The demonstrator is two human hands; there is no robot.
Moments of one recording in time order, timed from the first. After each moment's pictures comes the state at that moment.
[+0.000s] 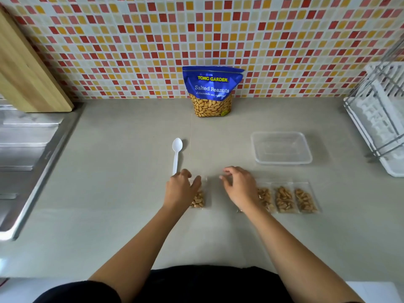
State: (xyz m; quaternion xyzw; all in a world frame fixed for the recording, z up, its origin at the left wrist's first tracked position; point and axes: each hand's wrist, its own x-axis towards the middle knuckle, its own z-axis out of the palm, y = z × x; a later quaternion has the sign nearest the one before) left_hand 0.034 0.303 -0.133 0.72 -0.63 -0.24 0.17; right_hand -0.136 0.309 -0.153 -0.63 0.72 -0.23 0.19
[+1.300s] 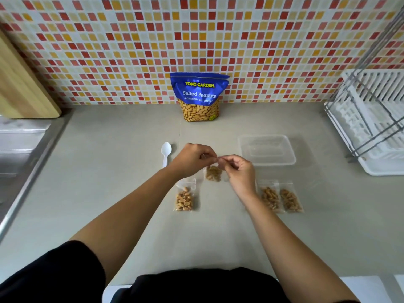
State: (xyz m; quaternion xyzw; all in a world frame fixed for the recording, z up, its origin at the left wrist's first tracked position) left_hand -0.008 0.244 -0.069 0.45 -0.82 -0.31 0.18; right_hand -0.154 0.300 -0.119 -0.44 0.61 -0.53 0.39
